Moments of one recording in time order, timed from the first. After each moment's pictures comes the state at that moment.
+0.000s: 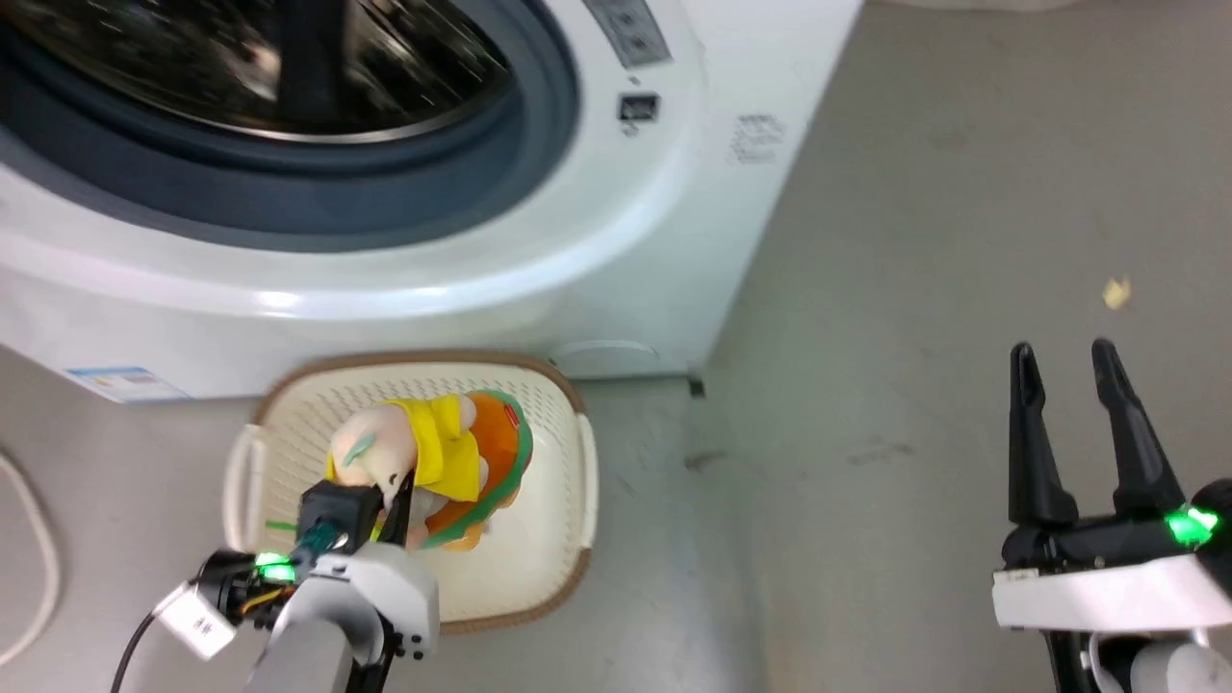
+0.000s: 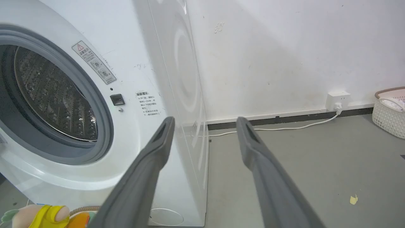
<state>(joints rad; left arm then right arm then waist) -0.41 0.20 -0.25 0.79 -0.17 -0.02 -0.26 -0.08 -0.05 -0.03 -0.11 0.27 0.13 -0.26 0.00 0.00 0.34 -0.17</state>
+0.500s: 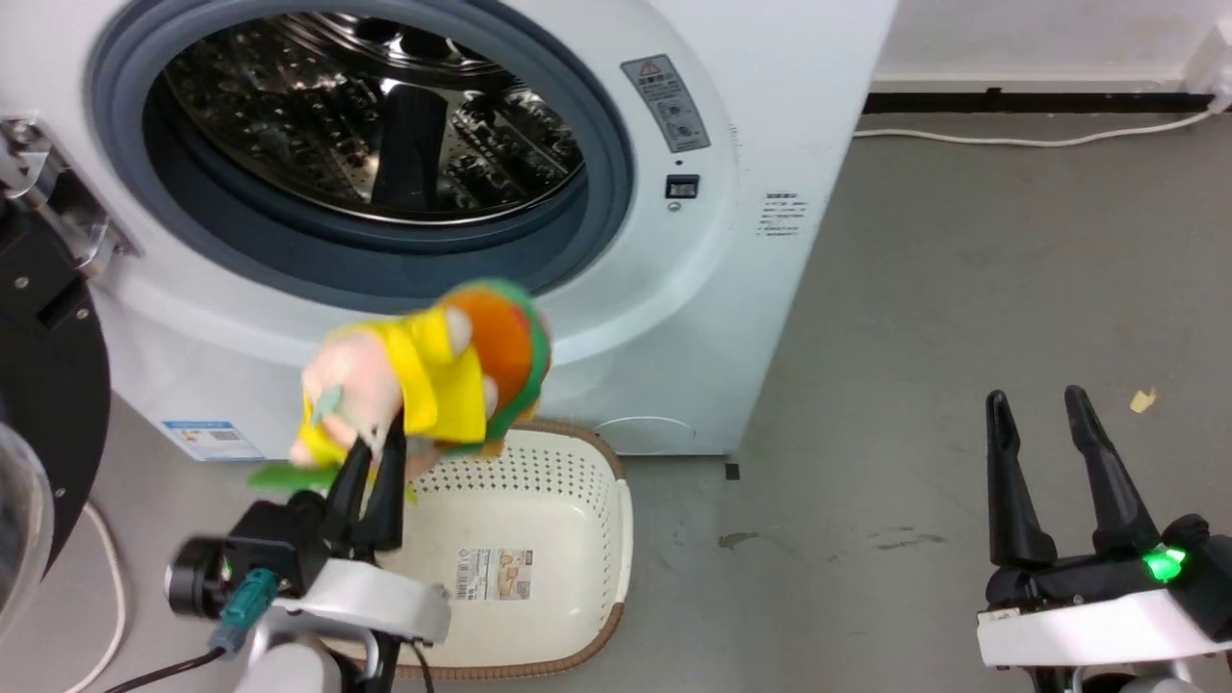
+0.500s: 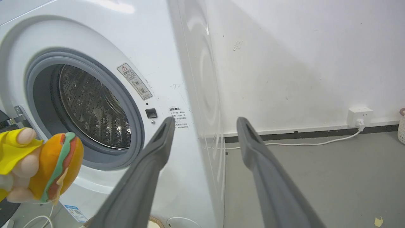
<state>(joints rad) -0.14 0.11 -0.07 0.17 -0.16 -0.08 -0.26 -0.02 -0.05 -0.02 -0.09 0.25 0.13 -0.26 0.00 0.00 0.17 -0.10</state>
